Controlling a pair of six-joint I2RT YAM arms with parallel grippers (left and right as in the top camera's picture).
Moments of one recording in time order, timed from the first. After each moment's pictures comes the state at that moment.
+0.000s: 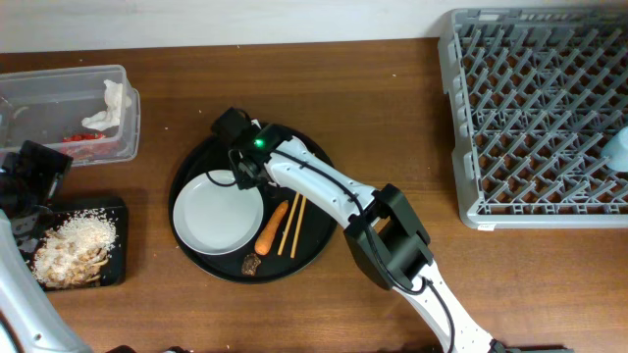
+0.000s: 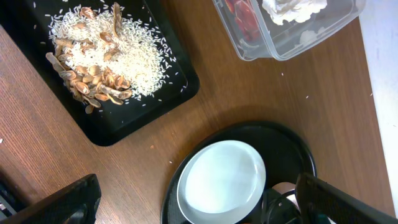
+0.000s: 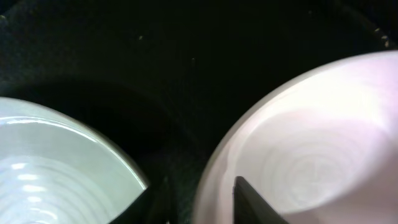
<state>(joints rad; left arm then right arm) 0.60 1.49 1.72 -1.39 0.11 -0.60 0.79 2.49 2.18 -0.90 0.06 0.42</state>
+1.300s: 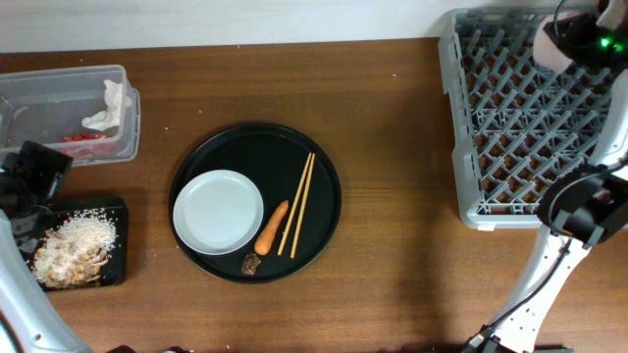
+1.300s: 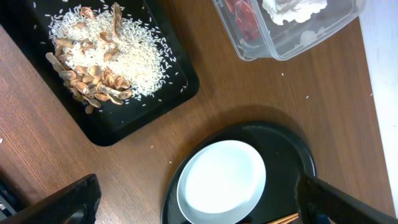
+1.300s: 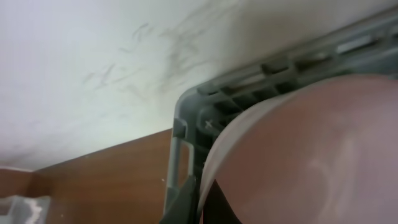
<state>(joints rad) 0.60 1.49 1.72 -1.39 0.11 -0.60 -0.51 2.62 2.74 -0.85 -0.85 0.18</state>
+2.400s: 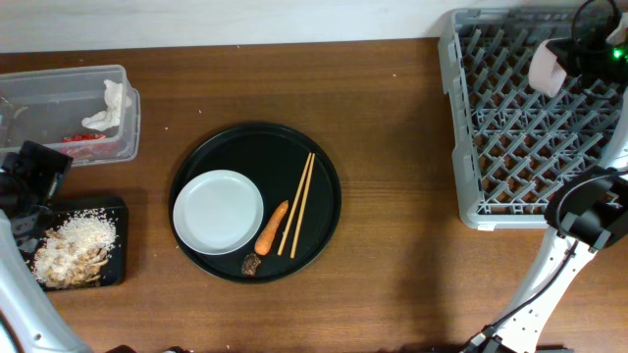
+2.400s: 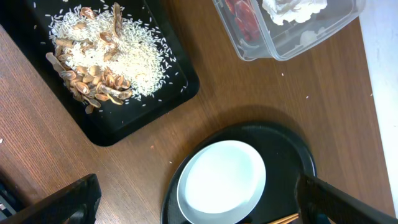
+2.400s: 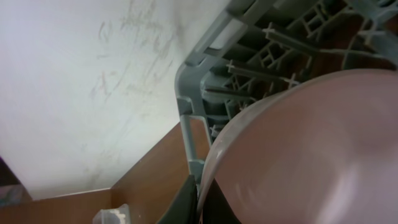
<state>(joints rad) 0.60 1.49 1.72 -1.39 0.11 -0.60 -0.57 2.64 2.74 -1.00 -0.92 0.45</state>
